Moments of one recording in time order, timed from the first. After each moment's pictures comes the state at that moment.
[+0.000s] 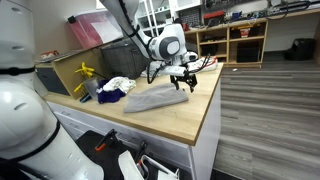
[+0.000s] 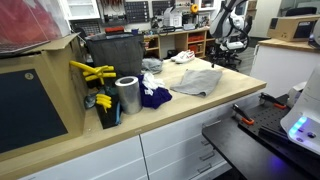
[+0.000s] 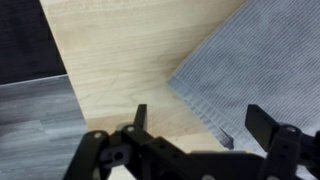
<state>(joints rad) -0.17 0.45 -0.11 -2.13 0.05 2.62 -0.13</state>
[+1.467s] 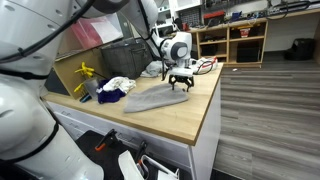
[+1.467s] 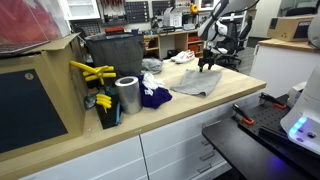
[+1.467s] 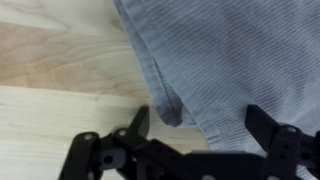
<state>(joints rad) -0.31 0.74 0.11 -1.72 0.10 2.34 -0.45</state>
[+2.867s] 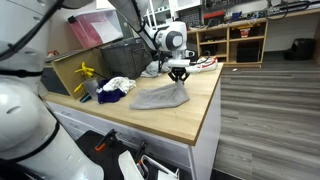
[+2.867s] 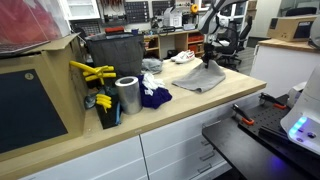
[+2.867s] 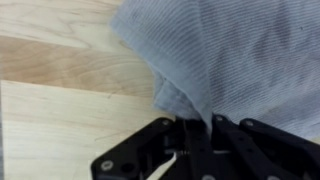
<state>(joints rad) -0.24 0.61 0.04 -1.79 0.06 2.29 -0.41</state>
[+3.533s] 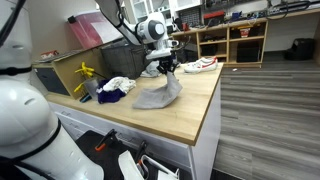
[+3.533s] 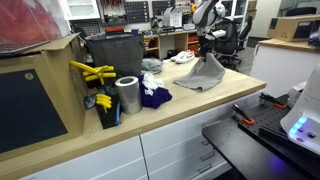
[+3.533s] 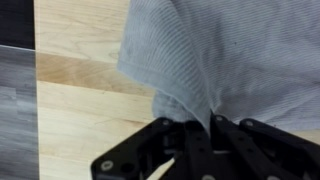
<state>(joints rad) -0.06 0.42 -0.02 -1.95 -0.12 2.29 -0.12</state>
